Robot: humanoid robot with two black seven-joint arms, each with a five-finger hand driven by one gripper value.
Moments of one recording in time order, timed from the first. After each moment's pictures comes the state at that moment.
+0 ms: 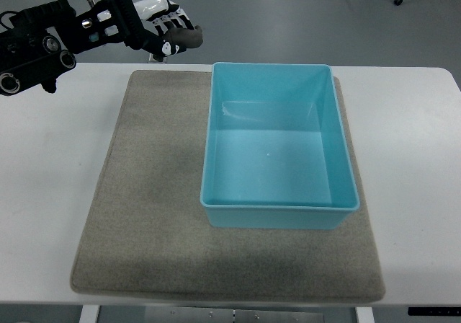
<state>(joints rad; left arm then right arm) -1.39 0.52 0.09 -0.89 0.84 0.01 -0.24 0.02 0.00 -0.01 0.12 -0.02 0.13 0.06</state>
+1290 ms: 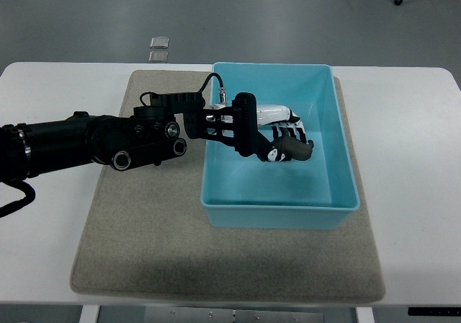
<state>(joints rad) -1.23 0.16 0.10 -0.96 0.97 0.01 -0.24 0.02 0.00 -0.01 0.12 -0.02 0.13 0.06</state>
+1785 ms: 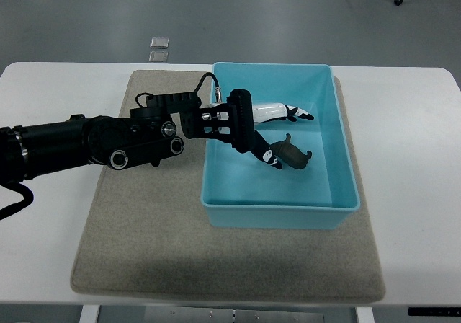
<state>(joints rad) -1.22 0.18 0.07 -0.97 0.95 0.01 -0.24 0.02 0.00 -0.01 0.12 -0.02 0.13 0.06</state>
